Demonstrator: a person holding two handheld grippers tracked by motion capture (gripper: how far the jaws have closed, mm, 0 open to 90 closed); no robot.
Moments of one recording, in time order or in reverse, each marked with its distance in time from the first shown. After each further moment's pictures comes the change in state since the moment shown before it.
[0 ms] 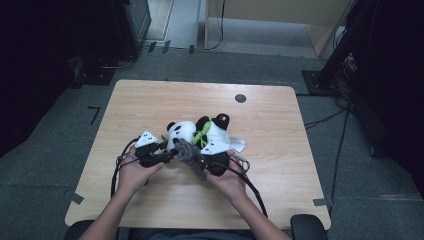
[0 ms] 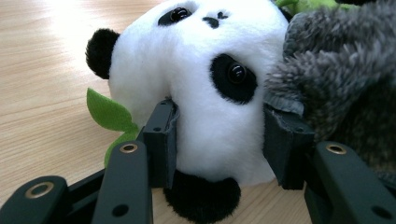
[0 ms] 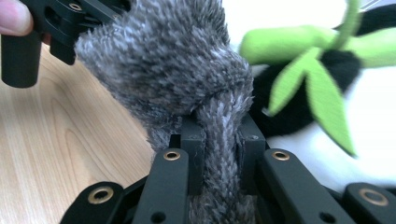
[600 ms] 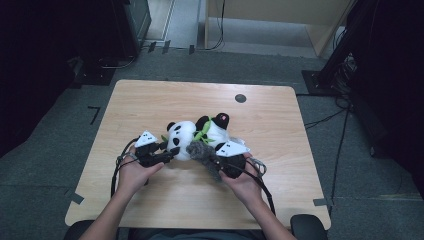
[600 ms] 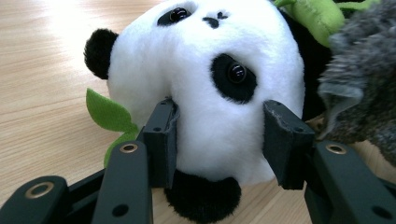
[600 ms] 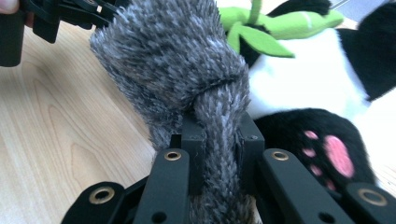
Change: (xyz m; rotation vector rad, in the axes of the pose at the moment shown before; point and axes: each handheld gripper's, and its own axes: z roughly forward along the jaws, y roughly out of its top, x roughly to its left) left arm 0.001 0.000 0.000 -0.001 -0.007 -0.008; right arm -0.016 -0.010 -0.040 0.017 -0.072 0.001
